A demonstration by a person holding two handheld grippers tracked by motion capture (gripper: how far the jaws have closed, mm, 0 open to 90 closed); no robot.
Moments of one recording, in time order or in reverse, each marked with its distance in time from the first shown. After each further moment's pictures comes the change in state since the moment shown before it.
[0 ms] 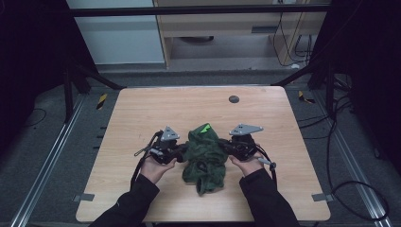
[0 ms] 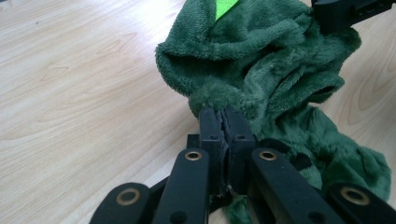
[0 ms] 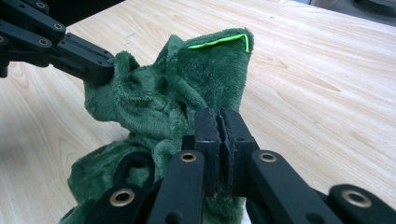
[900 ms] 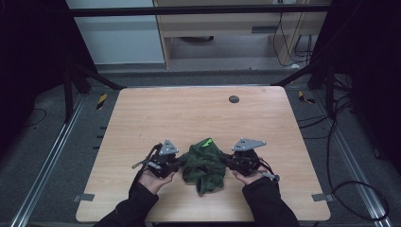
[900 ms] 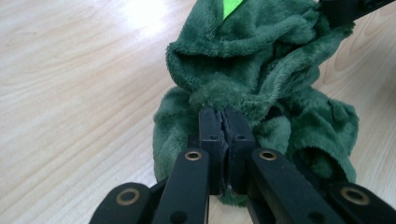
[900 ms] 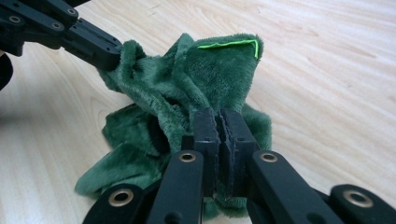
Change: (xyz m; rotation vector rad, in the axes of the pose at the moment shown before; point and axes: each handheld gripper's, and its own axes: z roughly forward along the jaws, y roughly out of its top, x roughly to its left) left arm -0.020 -0.030 -0.009 0.049 -0.035 0.013; right arm 0.018 -0.033 -0.015 0.036 0.061 -0.016
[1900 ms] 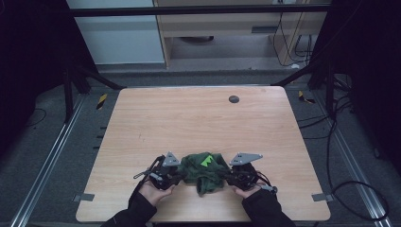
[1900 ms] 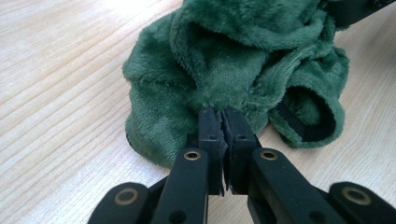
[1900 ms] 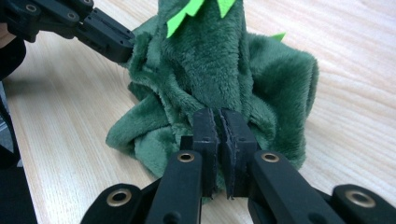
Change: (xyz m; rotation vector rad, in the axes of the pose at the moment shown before) left arm -0.015 -0.027 0.008 0.100 -0.039 -0.001; right arm 0.020 -0.034 0.006 0.081 0.065 0.035
